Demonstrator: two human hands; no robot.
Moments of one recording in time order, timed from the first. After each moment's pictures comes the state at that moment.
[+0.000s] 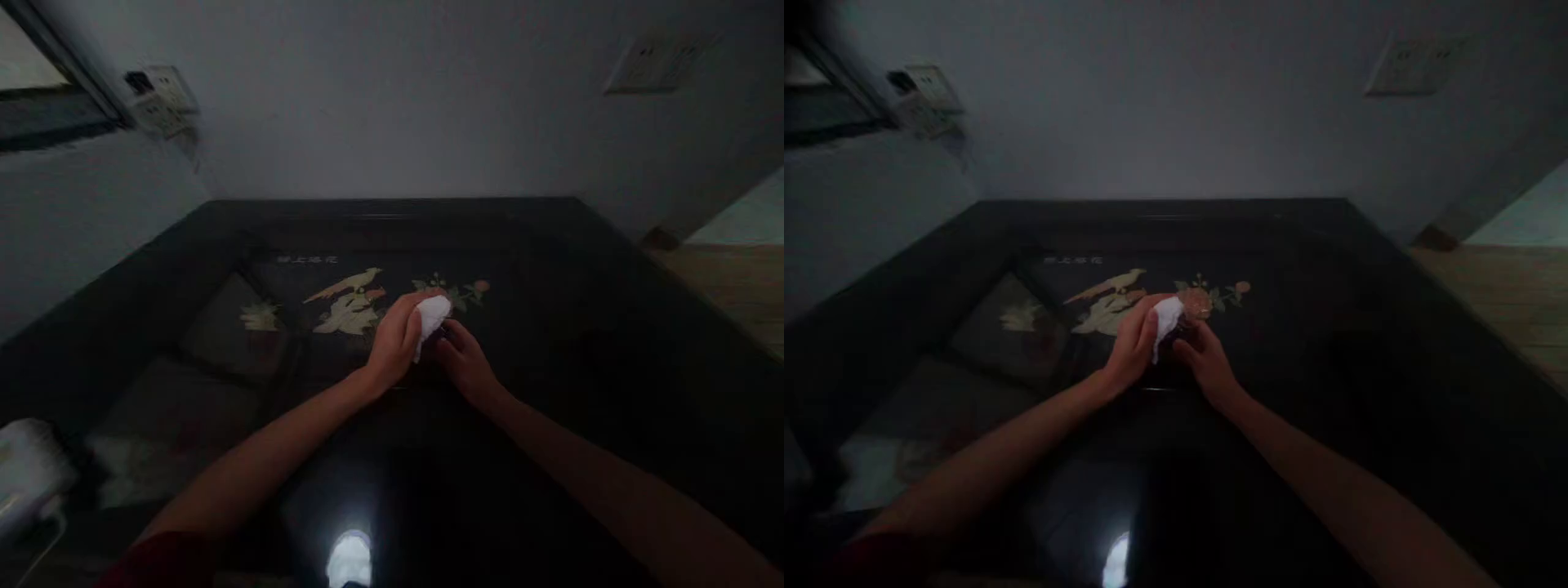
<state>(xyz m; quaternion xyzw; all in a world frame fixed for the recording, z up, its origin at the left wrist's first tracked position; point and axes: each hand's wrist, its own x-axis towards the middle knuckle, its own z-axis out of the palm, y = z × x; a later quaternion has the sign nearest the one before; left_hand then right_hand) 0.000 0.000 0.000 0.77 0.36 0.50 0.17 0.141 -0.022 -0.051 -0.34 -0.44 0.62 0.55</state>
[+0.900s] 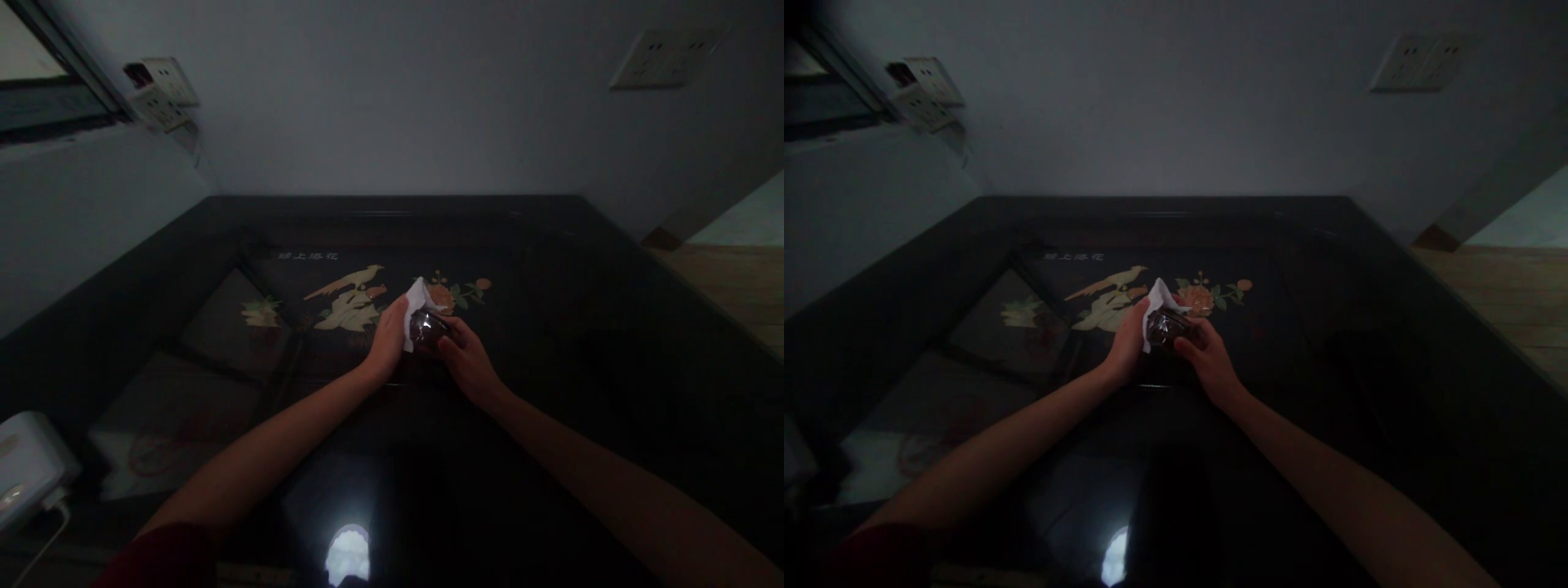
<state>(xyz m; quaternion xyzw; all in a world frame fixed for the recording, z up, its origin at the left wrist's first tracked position) 0.008 0.005 -0.008 0.46 0.42 0.55 0.55 0.143 -0.023 -0.042 -0.33 -0.43 0.63 0.56</state>
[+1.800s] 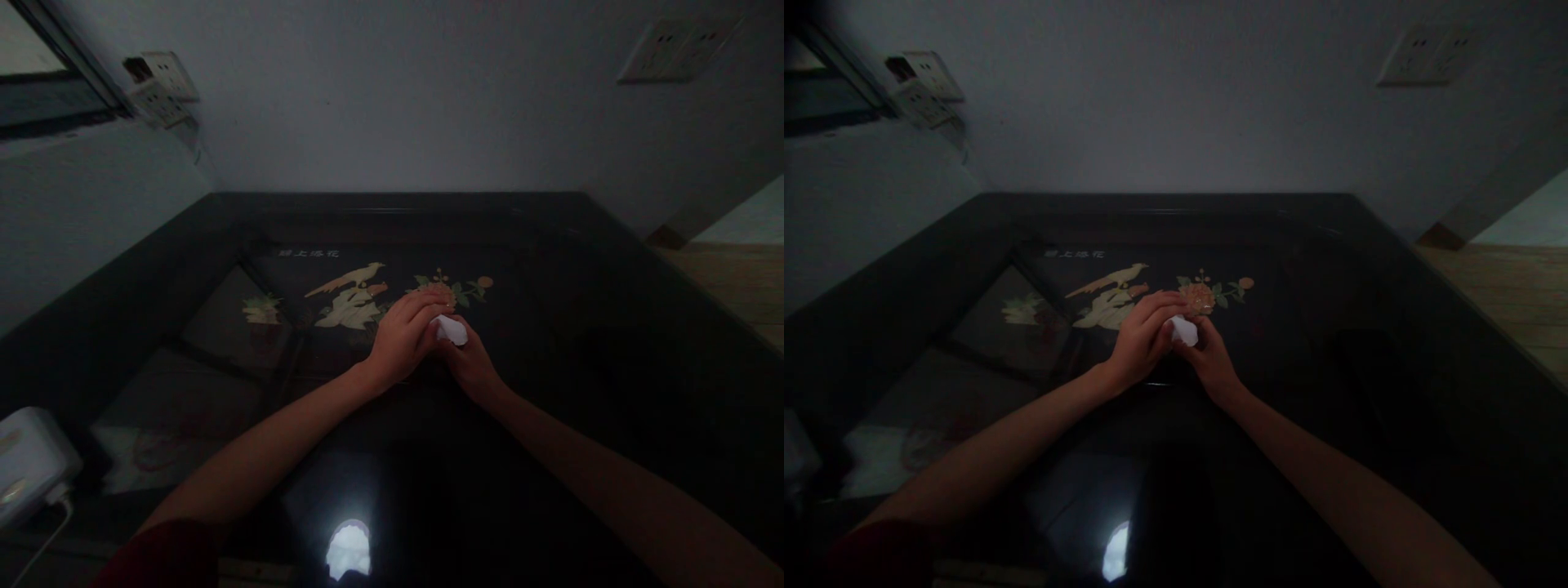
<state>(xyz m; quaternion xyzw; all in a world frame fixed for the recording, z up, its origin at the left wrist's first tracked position) -0.001 -0.005 0.005 0.83 0.30 0.45 0.09 0.143 -0.024 -0.036 -0.39 -0.49 0.54 0.56</state>
